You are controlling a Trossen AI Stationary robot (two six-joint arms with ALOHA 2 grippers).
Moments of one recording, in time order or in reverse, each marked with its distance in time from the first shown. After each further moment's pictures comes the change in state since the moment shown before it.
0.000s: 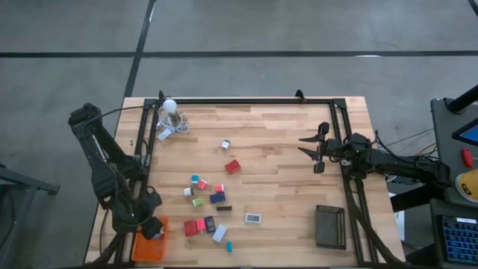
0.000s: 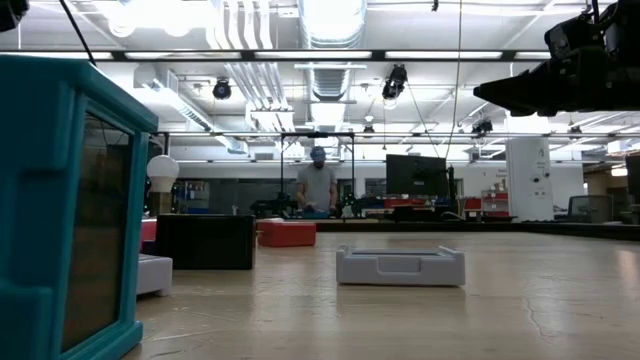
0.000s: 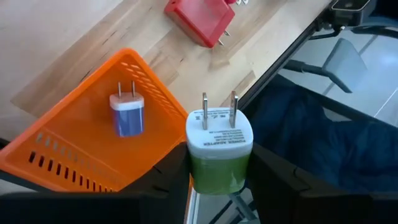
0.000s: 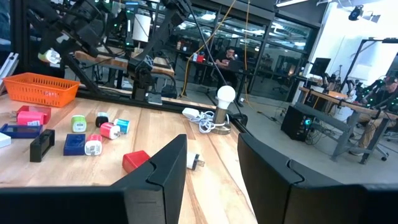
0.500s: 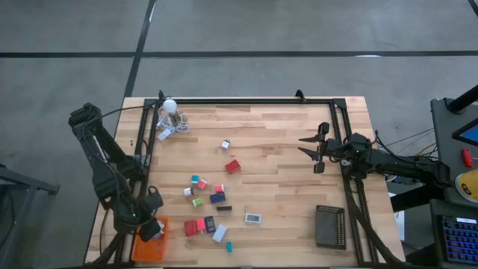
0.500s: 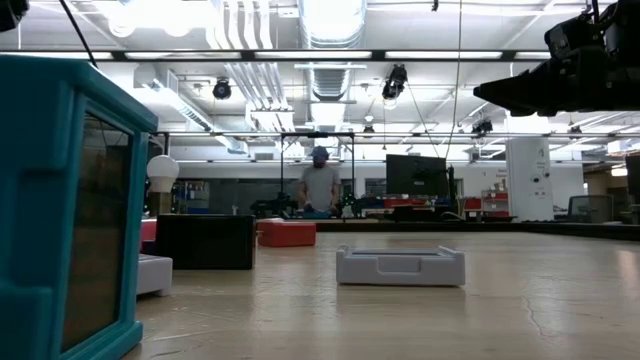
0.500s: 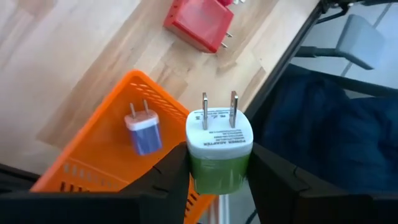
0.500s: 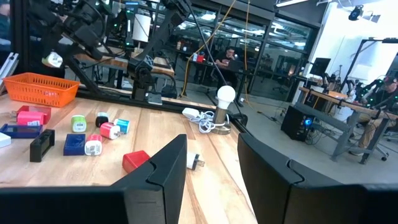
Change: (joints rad) left arm 0.000 0.000 -0.026 -0.008 -0.008 0.171; right arm 0.000 0.000 0.000 0.000 0.000 0.000
